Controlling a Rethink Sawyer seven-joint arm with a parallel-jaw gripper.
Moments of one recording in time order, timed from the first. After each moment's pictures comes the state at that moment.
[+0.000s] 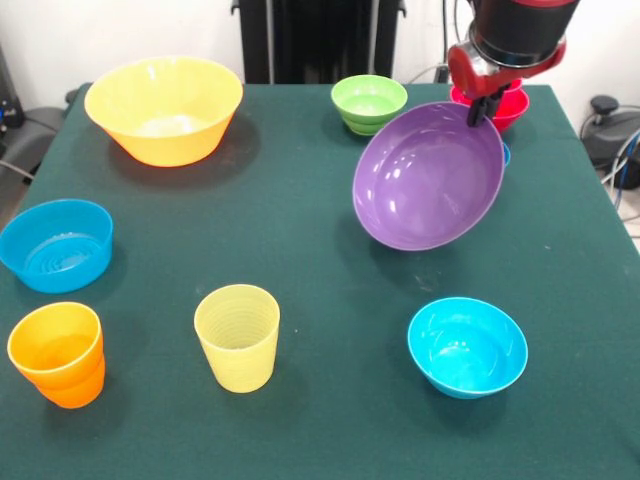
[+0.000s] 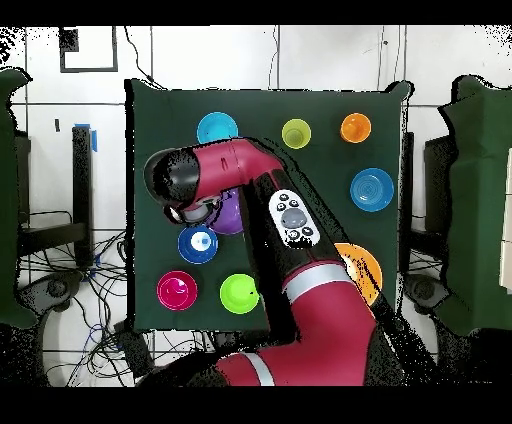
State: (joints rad) arm -0.30 -0.60 0.46 1.52 -0.36 1.08 1.61
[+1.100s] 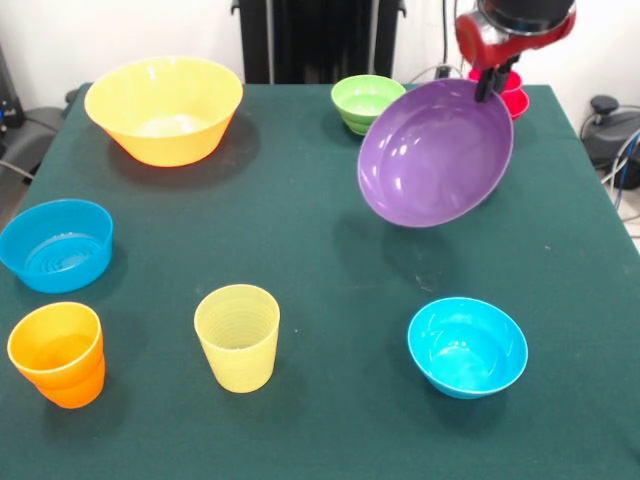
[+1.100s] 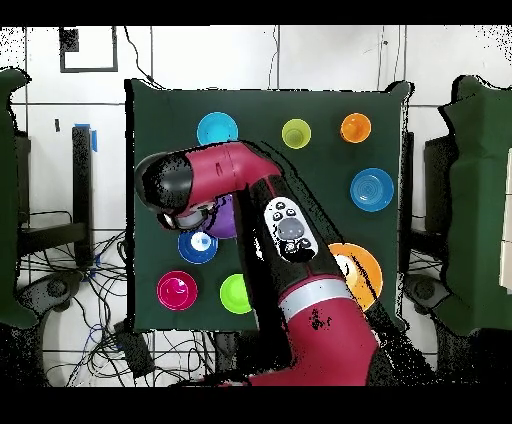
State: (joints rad) arm -0.29 -0.67 0.46 1.57 -0.33 1.08 1.61
